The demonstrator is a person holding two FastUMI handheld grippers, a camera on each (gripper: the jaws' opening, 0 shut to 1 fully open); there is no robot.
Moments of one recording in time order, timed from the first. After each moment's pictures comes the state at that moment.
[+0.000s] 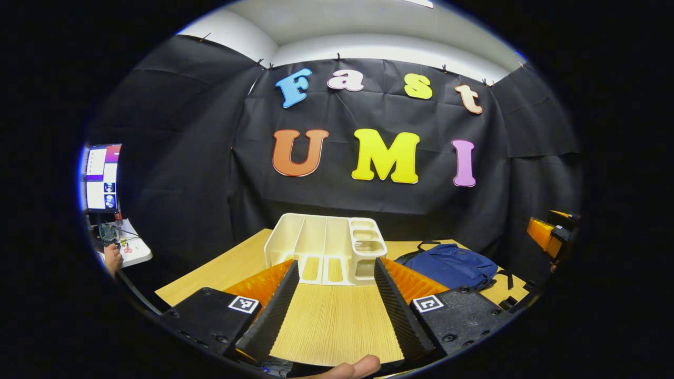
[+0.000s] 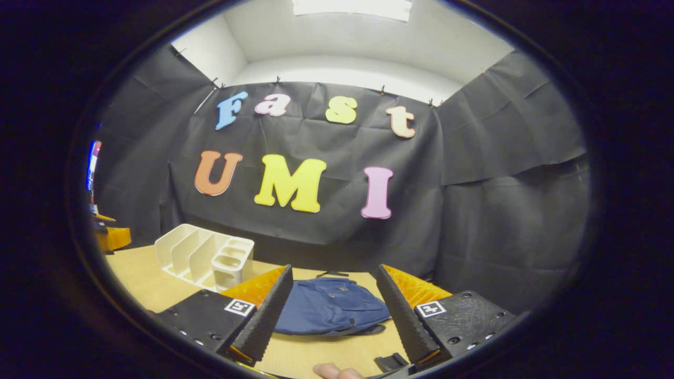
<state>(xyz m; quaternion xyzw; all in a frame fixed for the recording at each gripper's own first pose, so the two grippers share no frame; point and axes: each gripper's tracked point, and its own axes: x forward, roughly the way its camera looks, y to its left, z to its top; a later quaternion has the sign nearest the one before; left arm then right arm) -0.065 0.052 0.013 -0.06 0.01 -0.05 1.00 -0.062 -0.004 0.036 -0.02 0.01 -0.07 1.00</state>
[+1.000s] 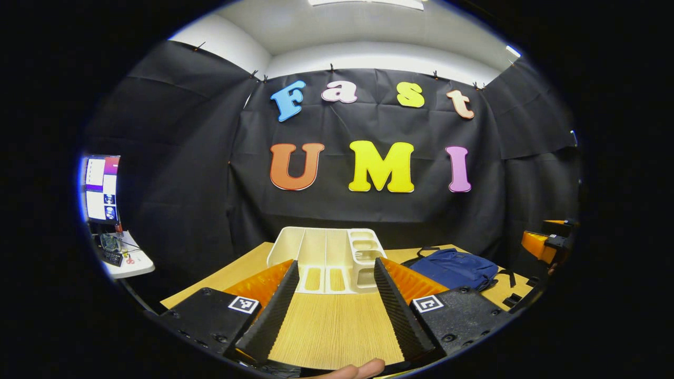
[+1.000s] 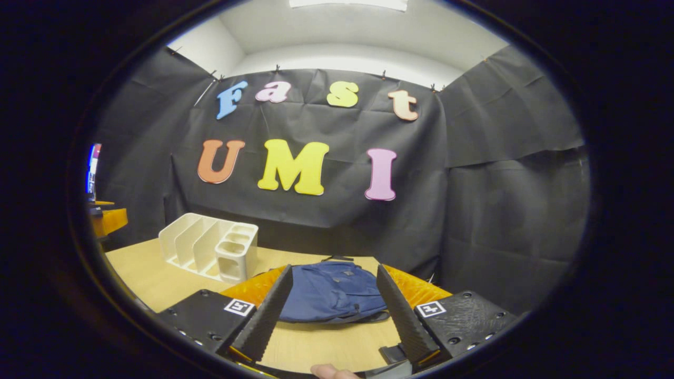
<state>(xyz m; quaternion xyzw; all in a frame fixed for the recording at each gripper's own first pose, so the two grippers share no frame) -0.069 0.053 0.026 -0.04 -0.03 -0.06 1.00 -0.060 0.002 -0.004 0.00 0.07 -0.05 1.00</state>
